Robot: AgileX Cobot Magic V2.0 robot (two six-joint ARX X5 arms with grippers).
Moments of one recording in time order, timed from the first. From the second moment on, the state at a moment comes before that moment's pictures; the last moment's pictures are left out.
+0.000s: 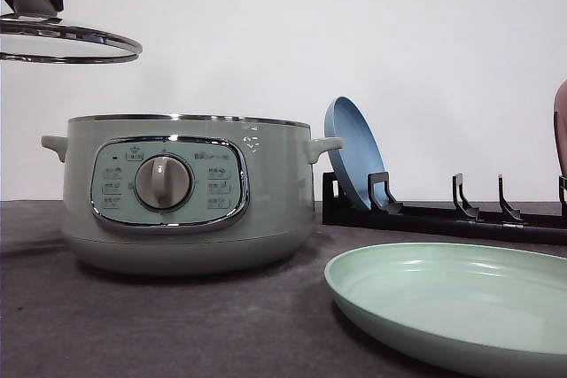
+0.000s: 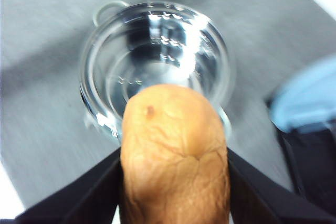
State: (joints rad) left_arx 0.01 1.89 2.33 -1.37 0.05 0.01; right_arx 0.63 1.56 2.09 -1.33 -0.14 -0.21
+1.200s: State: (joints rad) left_arx 0.01 1.89 2.33 -1.37 0.05 0.01; right_arx 0.62 1.13 0.66 -0.54 -0.10 0.14
